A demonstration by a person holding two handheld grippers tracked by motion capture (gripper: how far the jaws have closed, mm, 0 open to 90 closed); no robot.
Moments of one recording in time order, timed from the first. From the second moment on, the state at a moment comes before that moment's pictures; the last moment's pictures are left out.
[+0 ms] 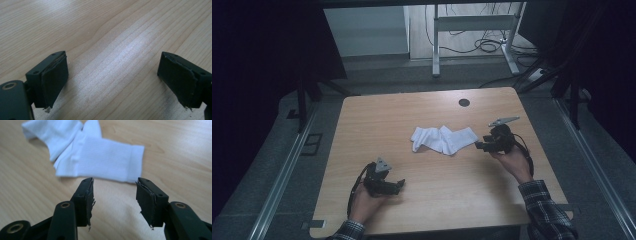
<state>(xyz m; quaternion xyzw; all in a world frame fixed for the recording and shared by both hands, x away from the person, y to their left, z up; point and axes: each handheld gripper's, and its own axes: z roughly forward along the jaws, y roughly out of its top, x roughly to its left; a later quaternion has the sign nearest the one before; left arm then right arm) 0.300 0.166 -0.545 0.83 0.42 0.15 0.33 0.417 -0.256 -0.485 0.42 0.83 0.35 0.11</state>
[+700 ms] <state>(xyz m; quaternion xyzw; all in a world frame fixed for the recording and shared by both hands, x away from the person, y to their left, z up) 0.300 0.166 -0.545 0.83 0.42 0.15 0.33 0.466 -0.234 -0.500 0.44 0.83 0.31 0.13</state>
